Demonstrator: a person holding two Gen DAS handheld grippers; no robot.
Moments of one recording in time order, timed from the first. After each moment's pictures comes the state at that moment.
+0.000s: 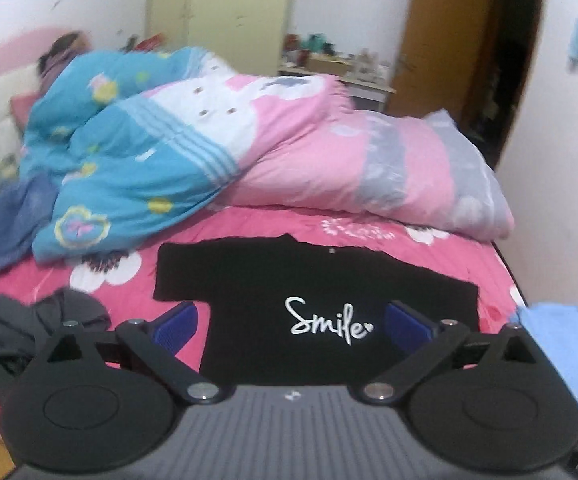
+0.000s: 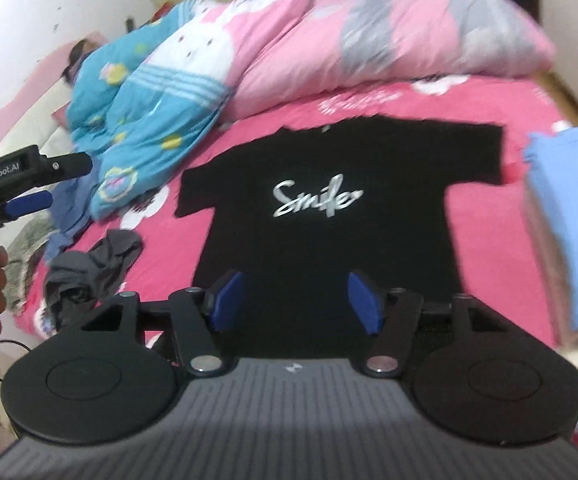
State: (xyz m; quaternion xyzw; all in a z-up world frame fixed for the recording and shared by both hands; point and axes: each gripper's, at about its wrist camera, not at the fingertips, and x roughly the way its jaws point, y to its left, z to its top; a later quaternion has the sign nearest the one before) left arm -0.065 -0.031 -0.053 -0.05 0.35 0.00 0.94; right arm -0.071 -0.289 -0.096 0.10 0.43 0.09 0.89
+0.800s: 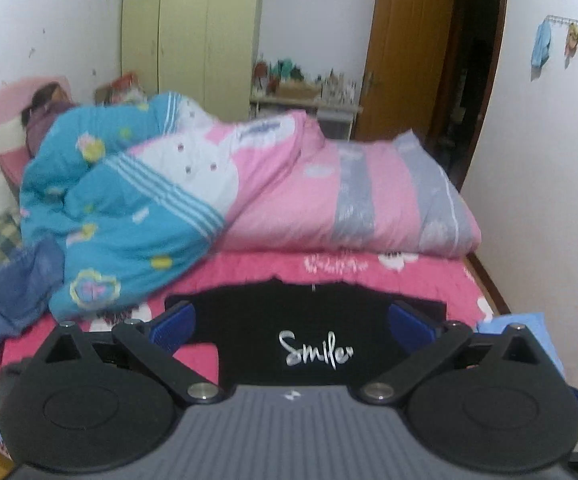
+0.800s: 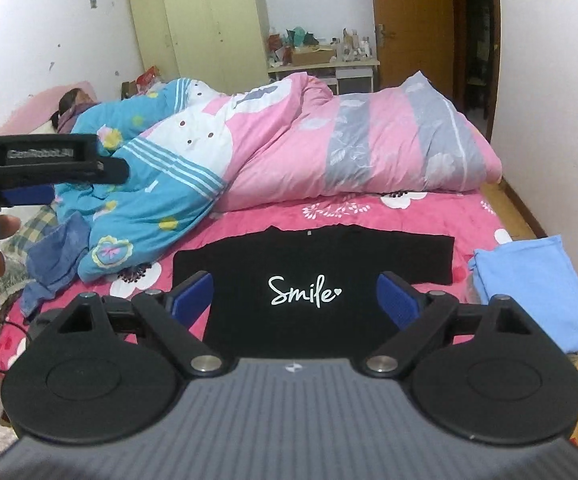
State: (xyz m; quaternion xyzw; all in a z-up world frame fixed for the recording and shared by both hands) left arm -0.082 -0.022 0.069 -0.03 0.34 -0.04 0.94; right arm -0.123 -0.204 0.012 0.03 0.32 0.03 0.95
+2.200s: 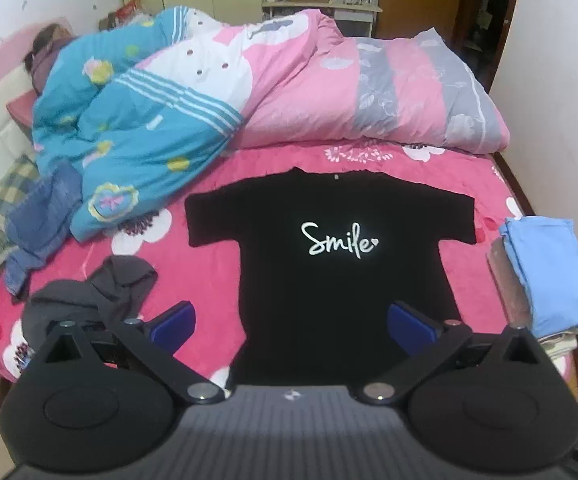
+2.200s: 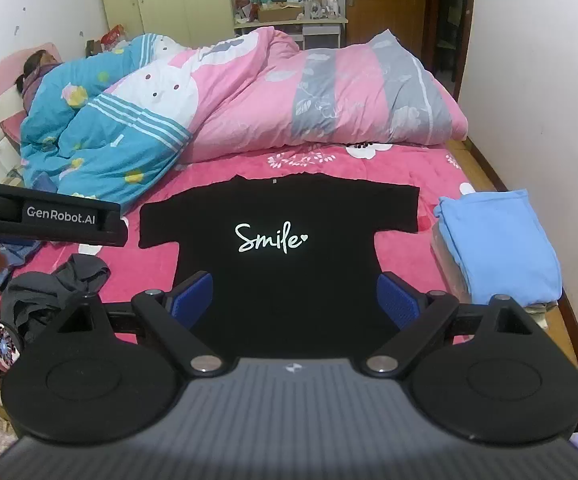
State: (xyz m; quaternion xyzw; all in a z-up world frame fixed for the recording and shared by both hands) left arm -0.103 -0.040 0.029 0.03 0.47 0.00 0.88; right arm -0.146 -0.193 0.001 0.02 0.39 -0.02 0.92
